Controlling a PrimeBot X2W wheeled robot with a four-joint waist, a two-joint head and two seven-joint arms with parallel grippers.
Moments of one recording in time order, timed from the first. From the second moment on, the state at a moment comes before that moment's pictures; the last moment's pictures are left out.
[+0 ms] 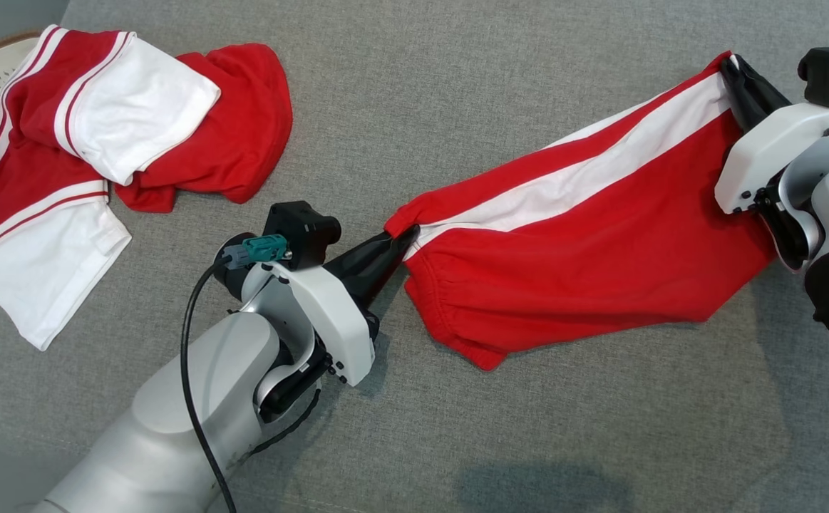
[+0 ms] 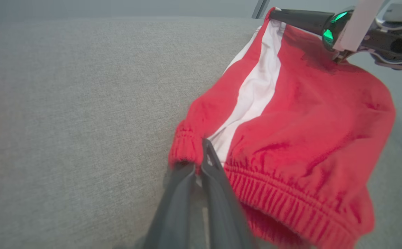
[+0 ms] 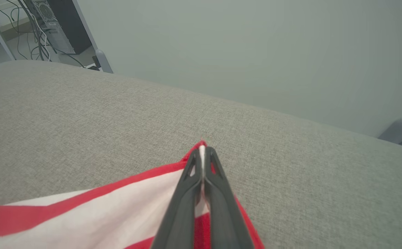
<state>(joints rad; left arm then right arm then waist) -0.74 0.27 -0.90 0.46 -0.82 -0.12 -0.07 -1.10 -0.32 0.76 1.10 0.69 0.13 -0.23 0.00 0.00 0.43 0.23</state>
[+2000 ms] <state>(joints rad) -0.01 0.23 -0.35 0.11 -0.38 0.13 -0.25 -0.12 -0.14 0.13 0.30 0.29 0.13 -0.25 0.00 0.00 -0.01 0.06</state>
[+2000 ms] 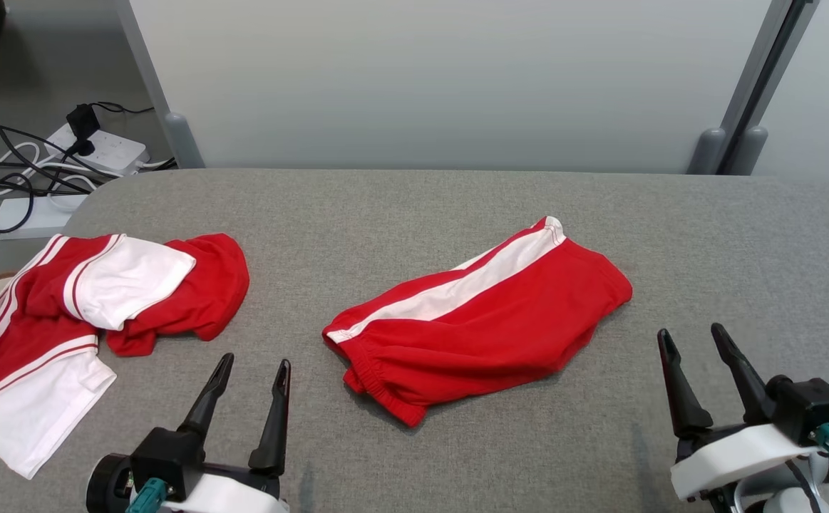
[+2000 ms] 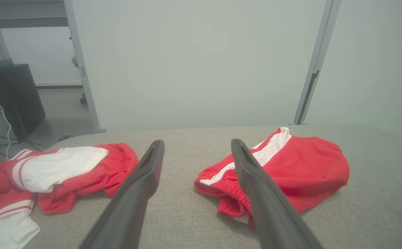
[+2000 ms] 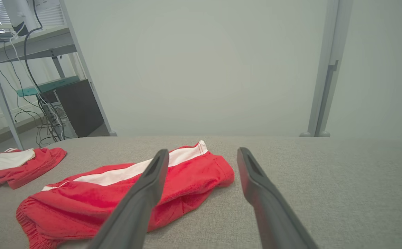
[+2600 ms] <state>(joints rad) 0.00 0.14 -0.30 0.11 -0.26 0.04 -0.25 -0.37 -0.17 0.18 0.63 0.81 0.13 -0.12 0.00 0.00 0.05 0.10</state>
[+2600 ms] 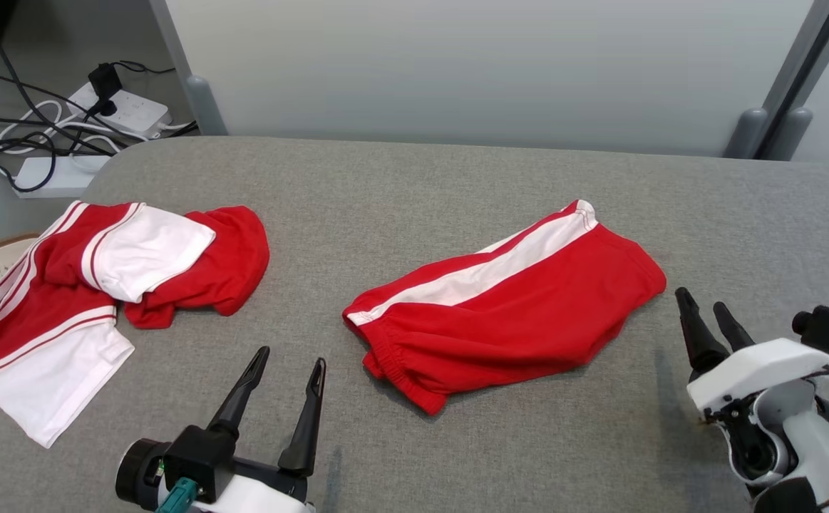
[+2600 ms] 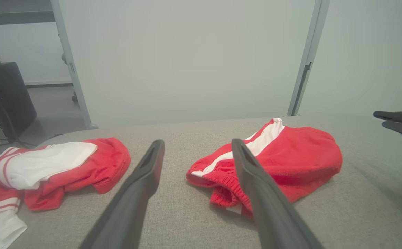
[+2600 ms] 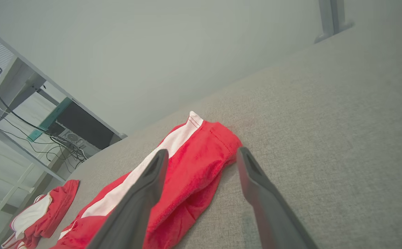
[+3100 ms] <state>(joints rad) -0.07 0.11 -0.30 0.13 -0.21 -0.02 -0.25 -0.64 -0.22 0.20 1.01 0.96 0.13 0.05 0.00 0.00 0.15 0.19</state>
